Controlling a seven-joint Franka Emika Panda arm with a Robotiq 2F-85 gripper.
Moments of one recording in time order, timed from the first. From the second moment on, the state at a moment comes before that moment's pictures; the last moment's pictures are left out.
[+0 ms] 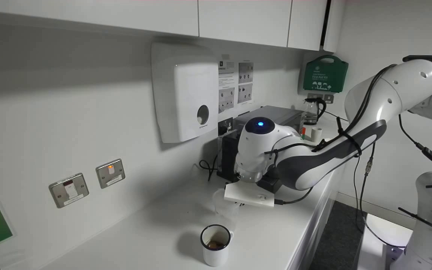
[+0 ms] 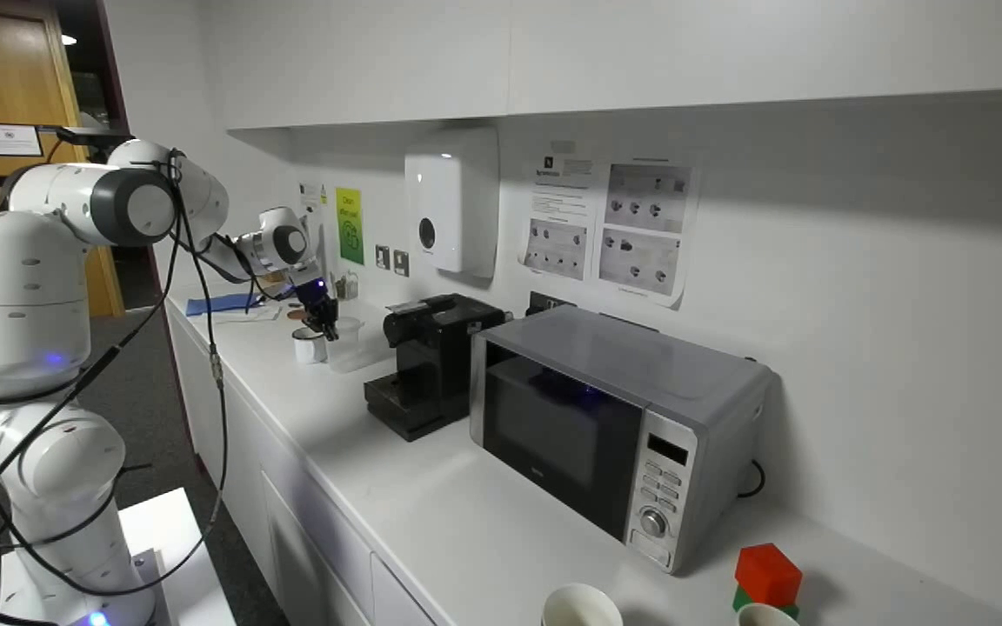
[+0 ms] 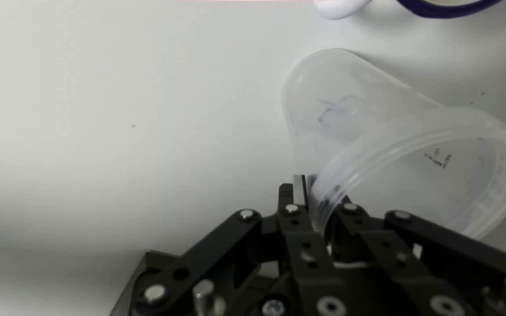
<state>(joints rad) 0.37 0.15 0.25 -1.97 -0.44 2.21 1.89</state>
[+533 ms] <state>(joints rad) 0.36 0.15 0.25 -1.97 -0.42 2.21 1.85</state>
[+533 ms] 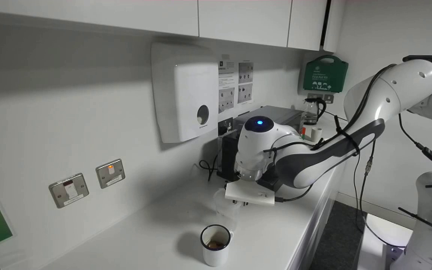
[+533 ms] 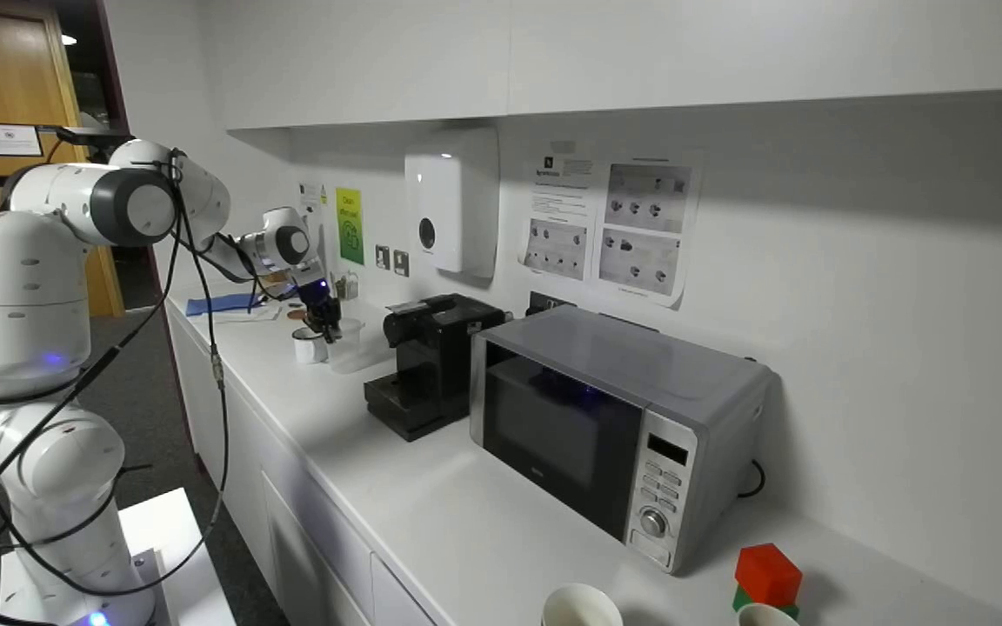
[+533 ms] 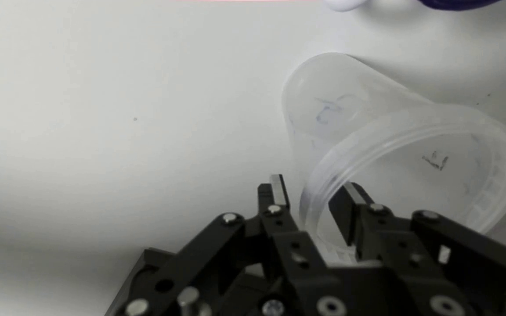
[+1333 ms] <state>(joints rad) 0.37 0.10 0.26 -1.98 -0.43 2.20 1.85</state>
